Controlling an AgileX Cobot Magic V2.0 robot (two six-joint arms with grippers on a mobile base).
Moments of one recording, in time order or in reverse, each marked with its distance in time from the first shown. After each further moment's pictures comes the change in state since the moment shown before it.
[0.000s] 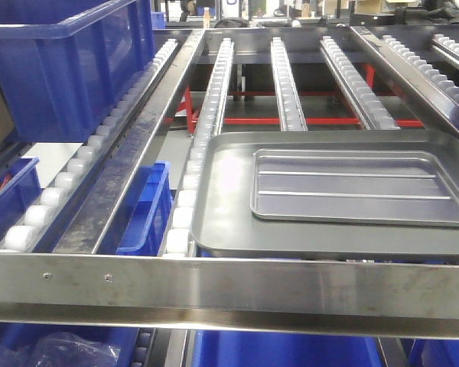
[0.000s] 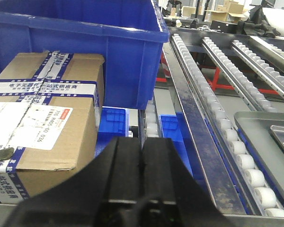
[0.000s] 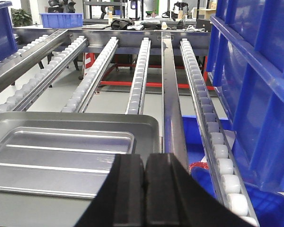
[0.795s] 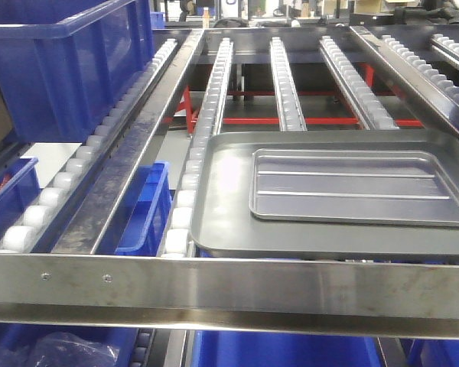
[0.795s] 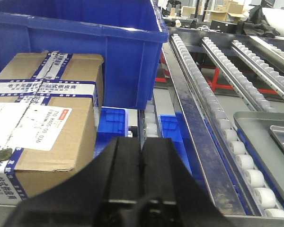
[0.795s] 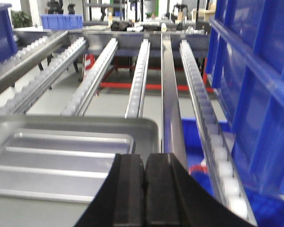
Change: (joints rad) left arm 0.000 0.000 0.000 0.000 0.000 0.000; right arm 0.000 0.000 0.000 0.000 -0.023 0.000
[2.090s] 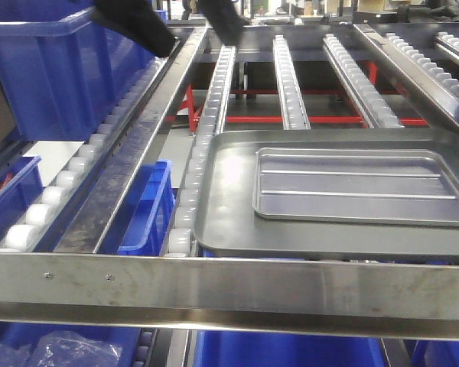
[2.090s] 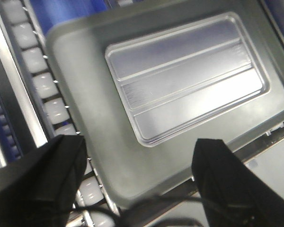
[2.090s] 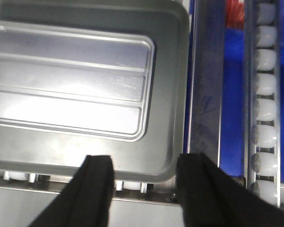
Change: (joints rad) left arm -0.510 1.619 -1.421 -0.121 0.612 0.000; right arm 0.070 1.087 -0.912 0.038 0.716 0.004
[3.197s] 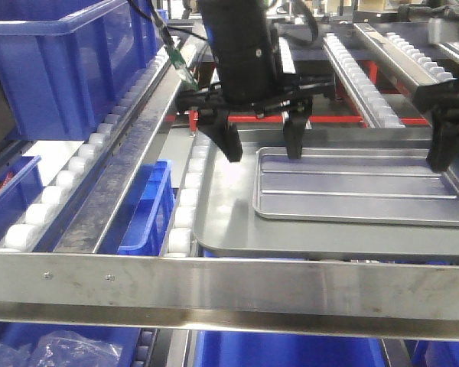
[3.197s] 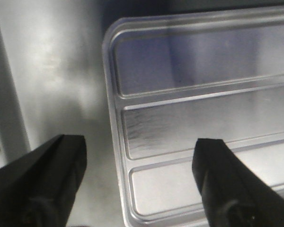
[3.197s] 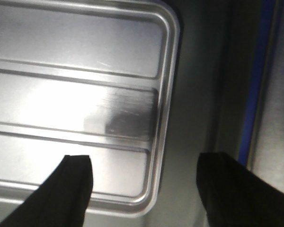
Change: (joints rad) left arm -0.065 0.627 -0.631 0.178 0.330 -0.419; right arm 0.000 0.601 -0.226 0.029 -0.065 -0.007
